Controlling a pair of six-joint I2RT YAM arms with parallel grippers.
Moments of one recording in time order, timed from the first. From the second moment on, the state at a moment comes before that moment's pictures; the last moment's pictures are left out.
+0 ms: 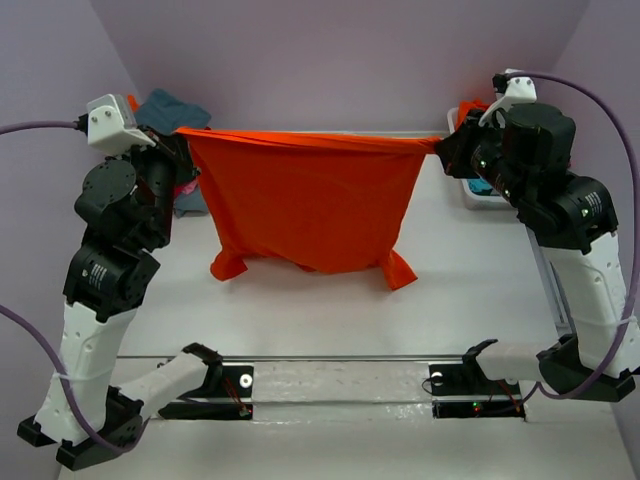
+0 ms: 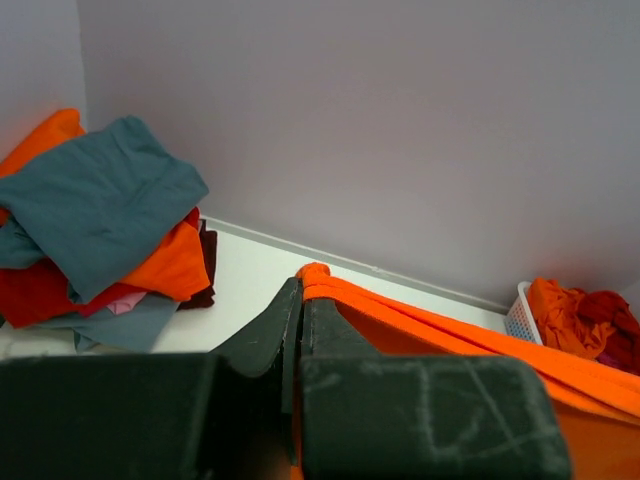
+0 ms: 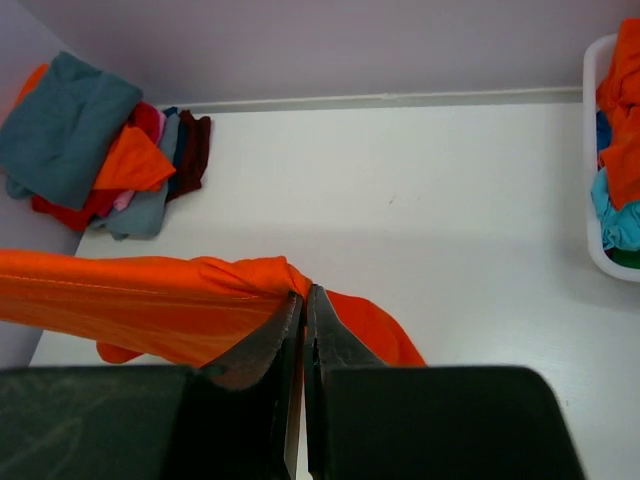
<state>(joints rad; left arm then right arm) -0.46 0.96 1.61 -0.56 -0.53 -0.34 0.51 1.27 1.98 -0.96 0.24 0.36</state>
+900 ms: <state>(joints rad) -0.69 1.96 2.20 -0.74 -0.29 -0.37 0.51 1.32 1.72 -1.02 0.39 0.37</state>
